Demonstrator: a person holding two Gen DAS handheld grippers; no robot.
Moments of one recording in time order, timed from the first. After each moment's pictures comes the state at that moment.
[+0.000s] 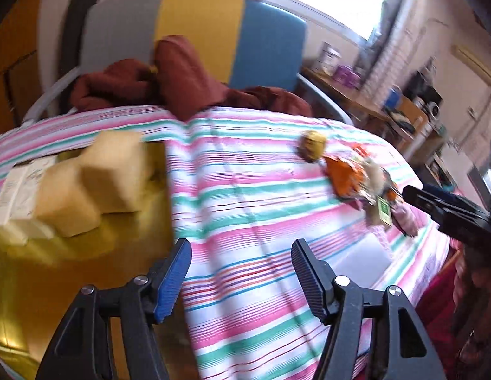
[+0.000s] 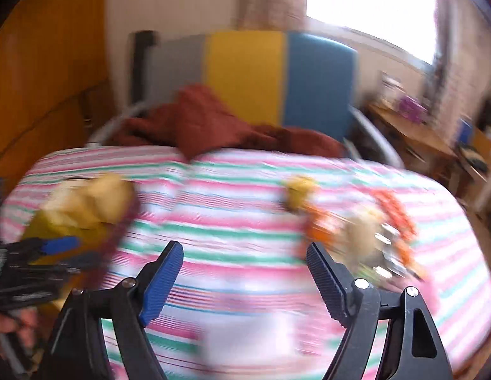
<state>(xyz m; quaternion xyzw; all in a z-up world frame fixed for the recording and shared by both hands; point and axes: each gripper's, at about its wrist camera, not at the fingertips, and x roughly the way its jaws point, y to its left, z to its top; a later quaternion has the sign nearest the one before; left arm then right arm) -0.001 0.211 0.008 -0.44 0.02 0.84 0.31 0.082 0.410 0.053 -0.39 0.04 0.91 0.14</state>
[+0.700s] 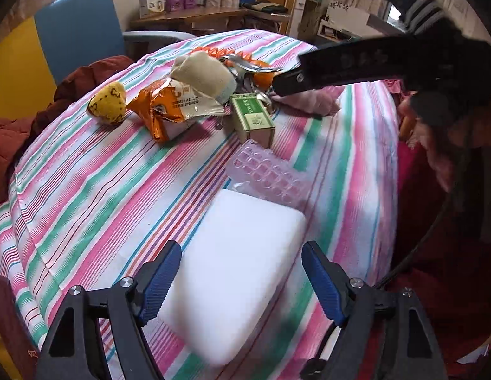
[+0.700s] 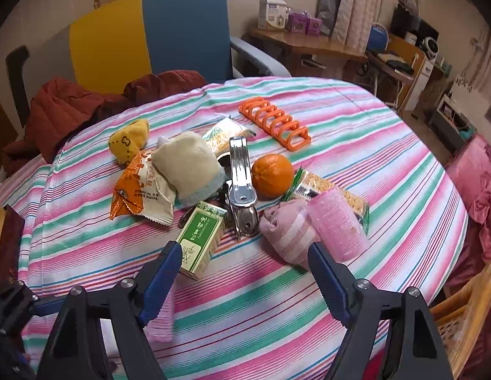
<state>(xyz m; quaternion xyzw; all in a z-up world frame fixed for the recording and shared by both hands) 0.075 0.383 -0.043 -0.43 0.27 0.68 0.53 0.112 0.529 0.002 -0.45 0.16 0.84 0.27</state>
